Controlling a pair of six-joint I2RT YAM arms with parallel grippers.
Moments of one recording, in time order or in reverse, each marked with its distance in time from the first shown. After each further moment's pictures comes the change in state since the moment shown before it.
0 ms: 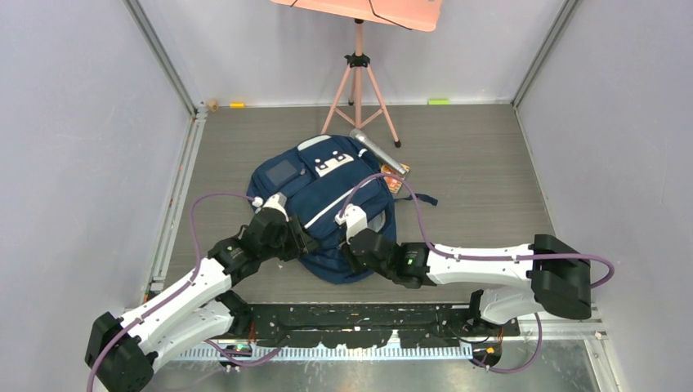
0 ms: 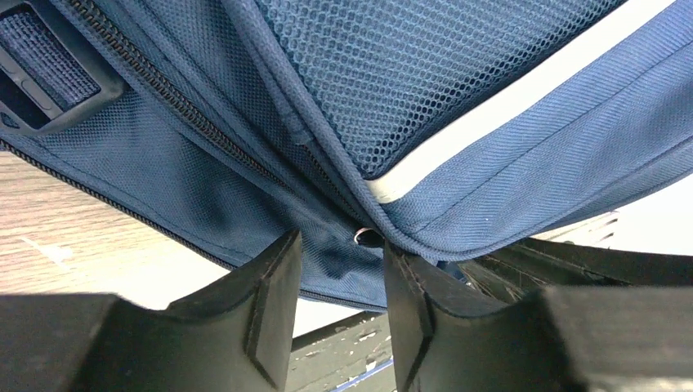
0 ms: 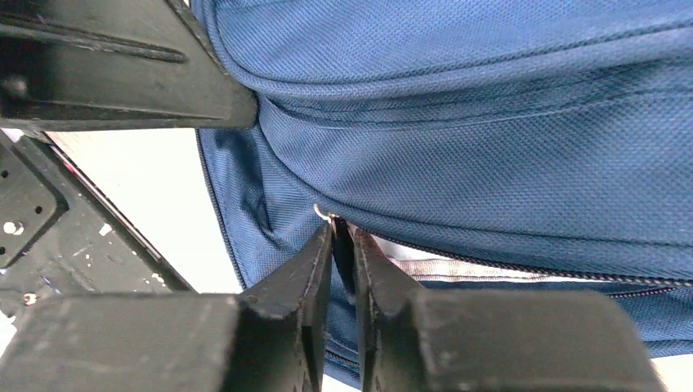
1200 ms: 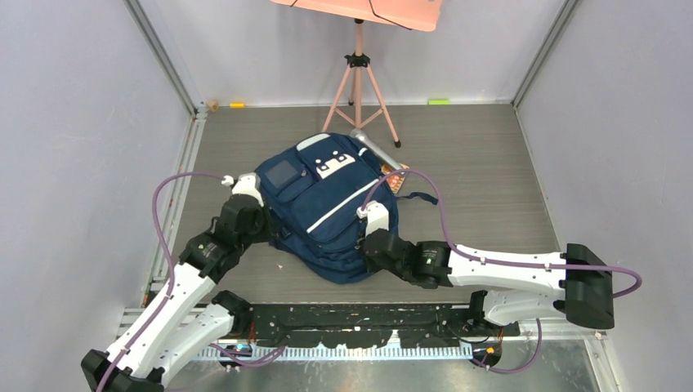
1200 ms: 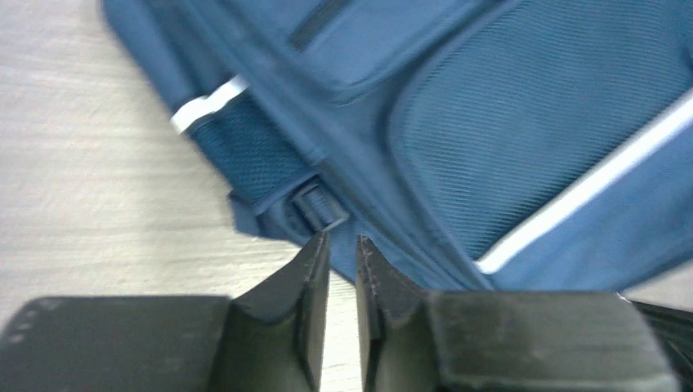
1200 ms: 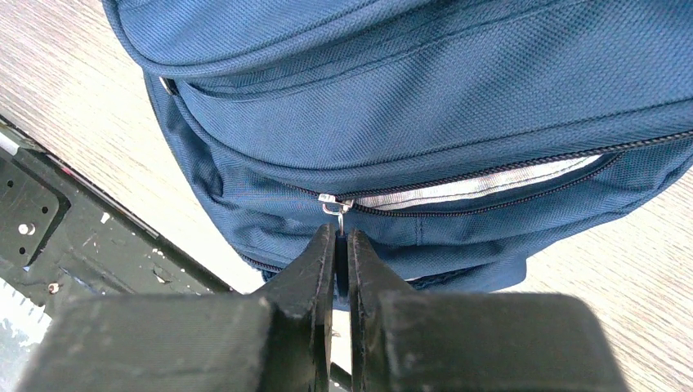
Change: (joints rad) left arm 0.167 -0.112 0.176 -0.245 -0.278 0.387; right arm 0.006 -0.153 0.008 -0.266 0.058 0.188
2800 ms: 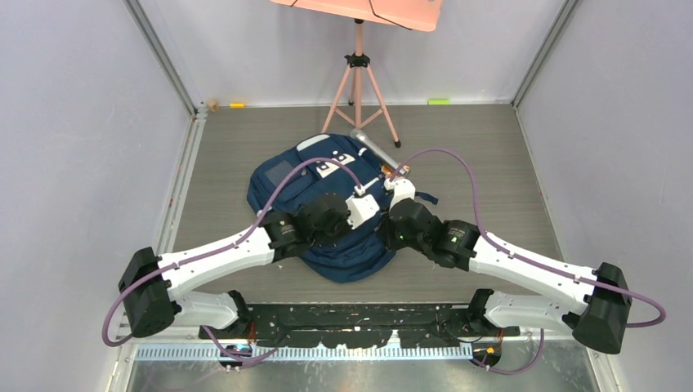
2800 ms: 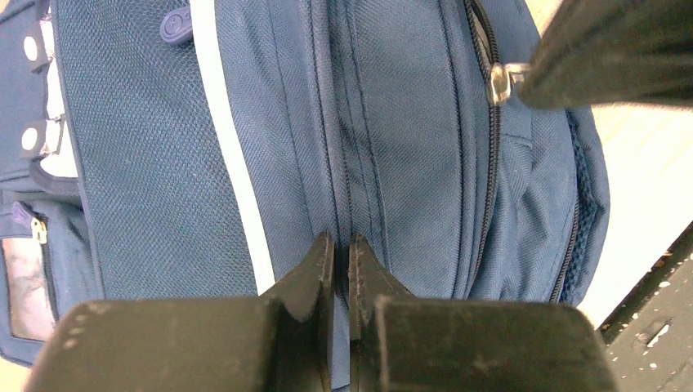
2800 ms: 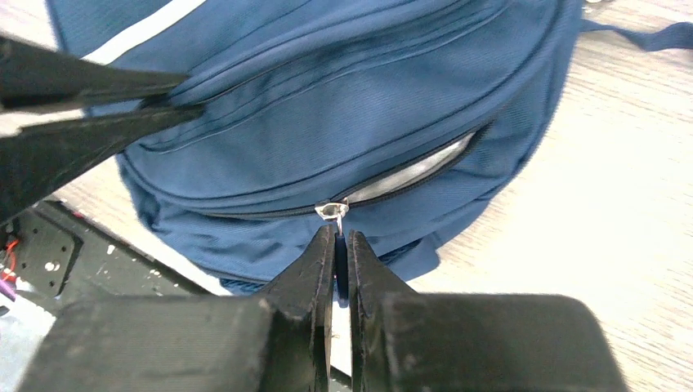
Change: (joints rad) left arm -0.502 0.541 0.248 0.267 0.063 0.753; right arm -0.251 -0.125 0.063 -0.171 -0.152 -0.015
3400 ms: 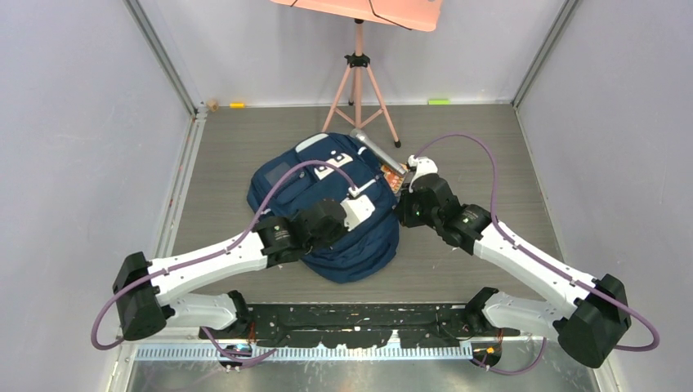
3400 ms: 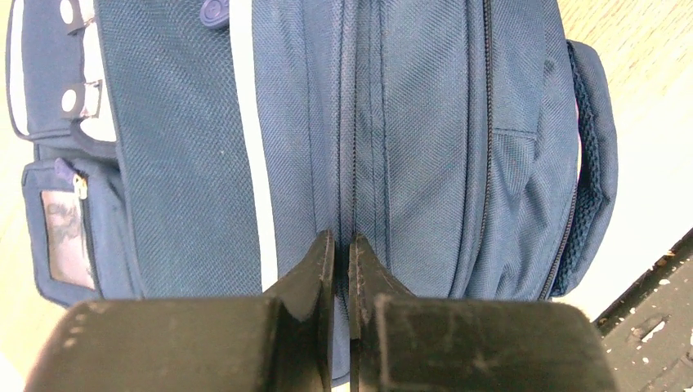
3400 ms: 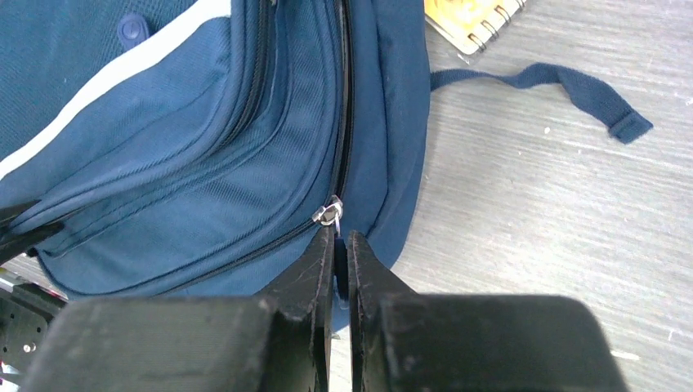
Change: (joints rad) left arm -0.056 -0.043 0.000 -0.062 -0.126 -0.047; right arm -0.293 0.003 0.008 0.024 -0.092 -0.098
